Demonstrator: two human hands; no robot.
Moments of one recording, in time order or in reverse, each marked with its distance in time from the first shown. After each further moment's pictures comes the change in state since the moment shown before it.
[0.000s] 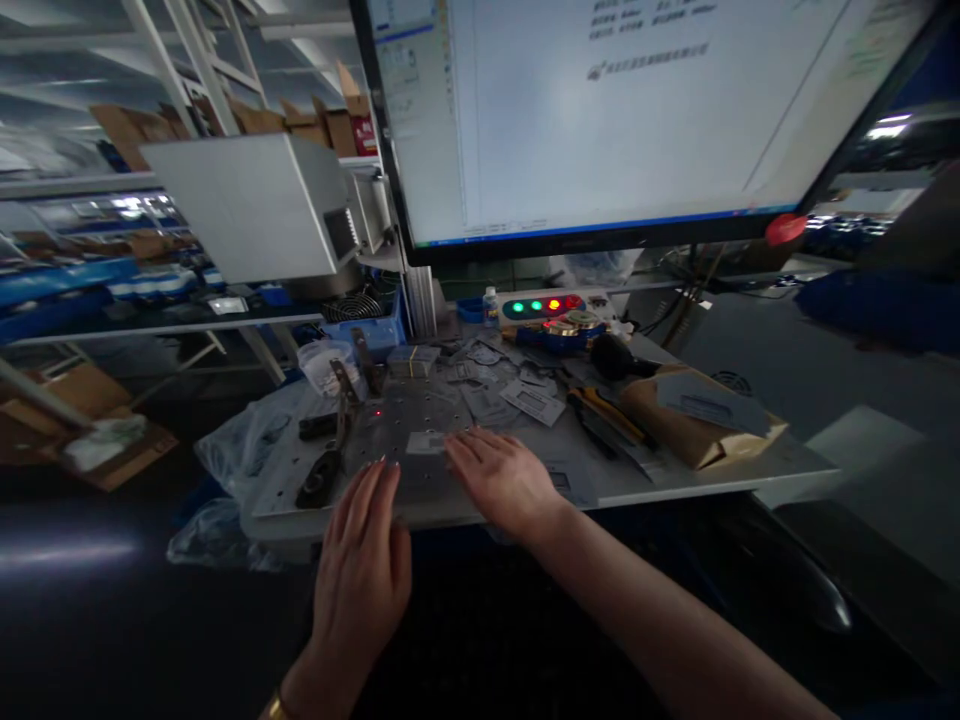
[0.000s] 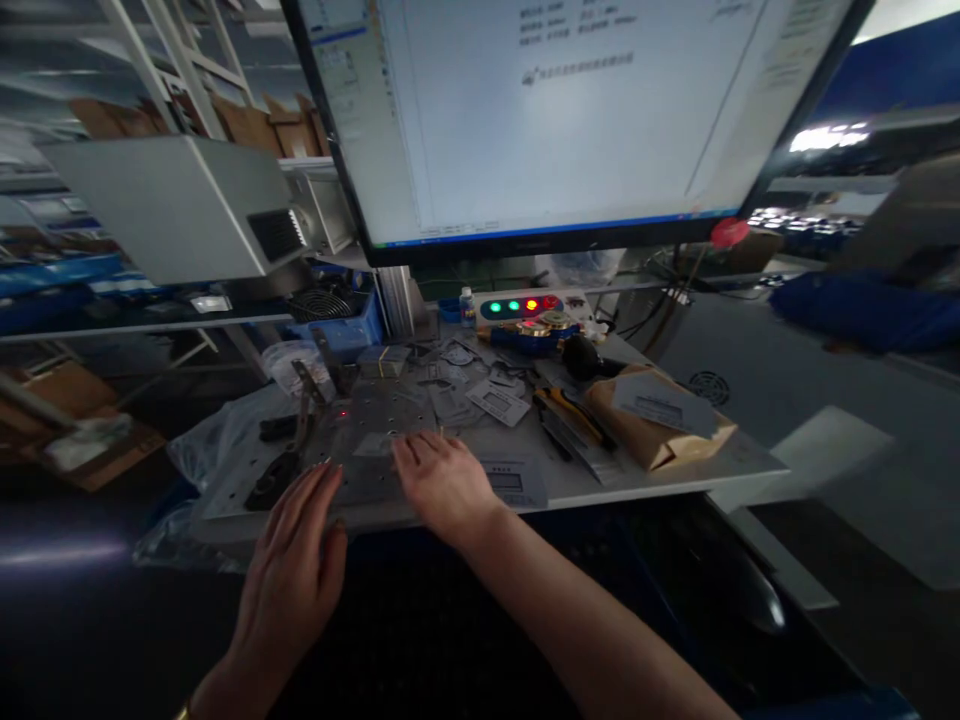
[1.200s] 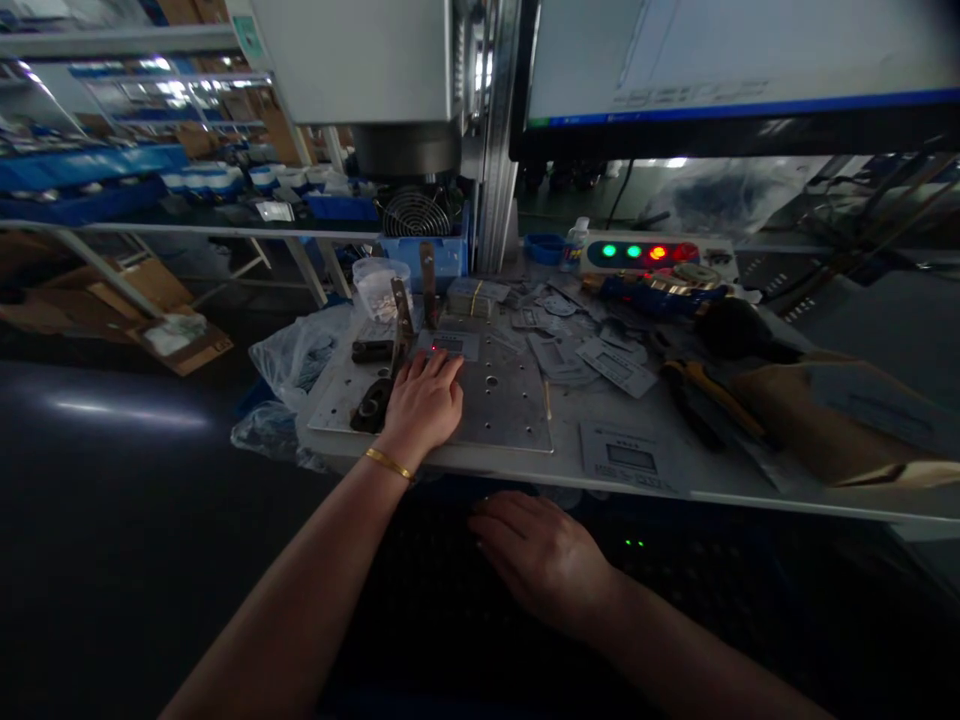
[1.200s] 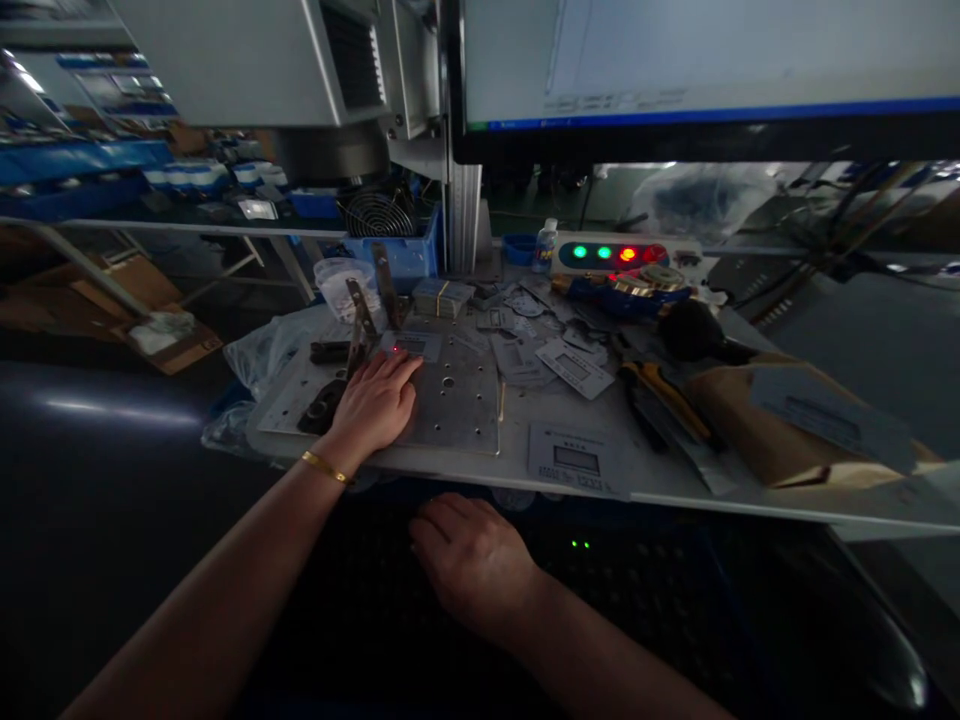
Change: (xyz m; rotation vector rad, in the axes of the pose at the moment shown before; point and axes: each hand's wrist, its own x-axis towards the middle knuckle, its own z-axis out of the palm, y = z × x) left_hand 0.059 -0.051 0.064 0.006 -0.473 -0.245; right_hand -0.057 -0.059 0.033 0.396 -0.103 -0.175
